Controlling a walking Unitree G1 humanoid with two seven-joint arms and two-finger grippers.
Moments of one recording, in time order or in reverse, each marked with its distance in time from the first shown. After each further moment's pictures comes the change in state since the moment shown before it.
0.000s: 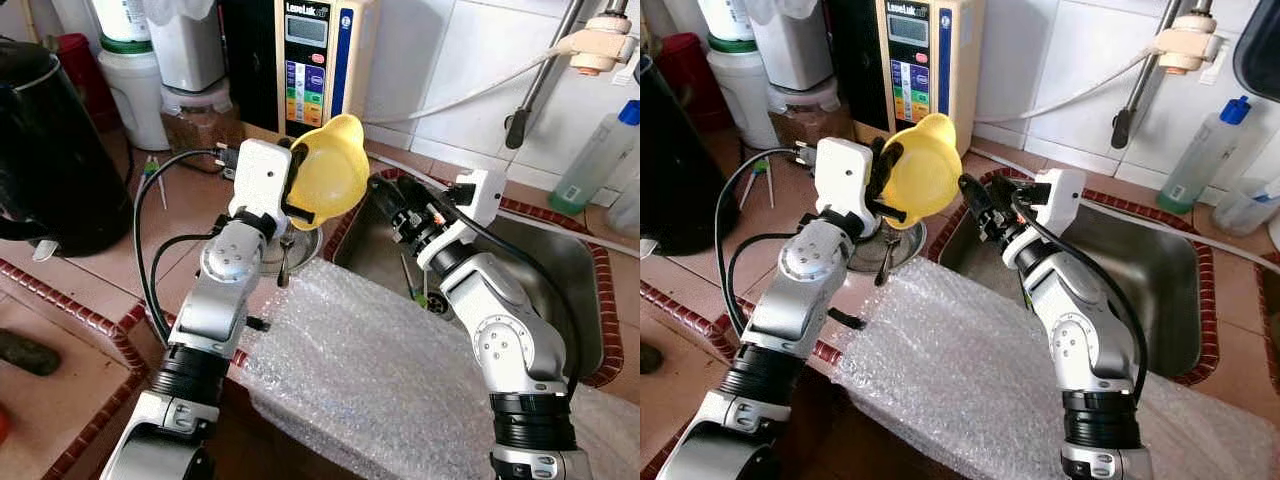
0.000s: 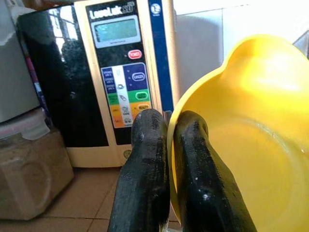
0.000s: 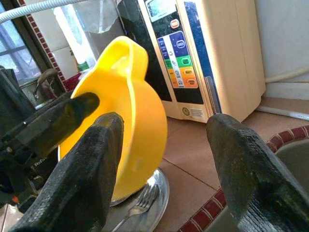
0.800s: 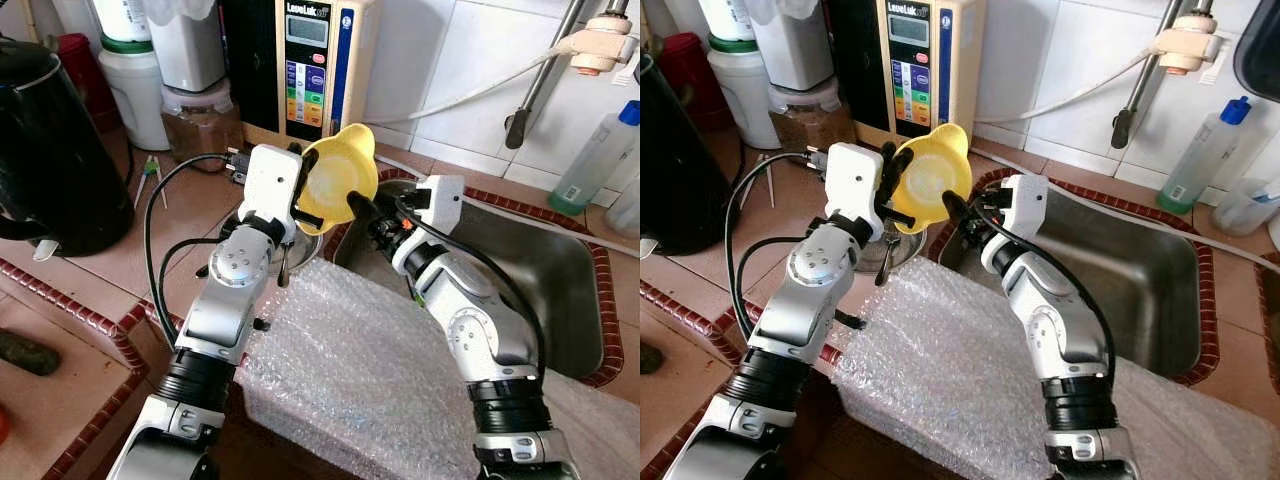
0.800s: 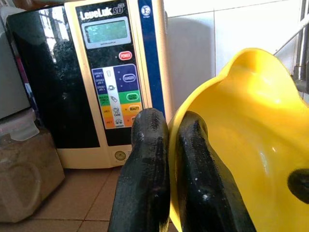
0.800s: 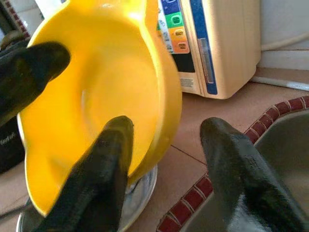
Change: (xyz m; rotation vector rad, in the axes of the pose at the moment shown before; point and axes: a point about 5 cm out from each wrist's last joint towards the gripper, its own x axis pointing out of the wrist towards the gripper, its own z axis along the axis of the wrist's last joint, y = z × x) left arm 0.000 -0.010 0.002 -0.015 -0.012 -0.023; right arm 0.024 0.000 -0.024 -0.029 0.128 -0.100
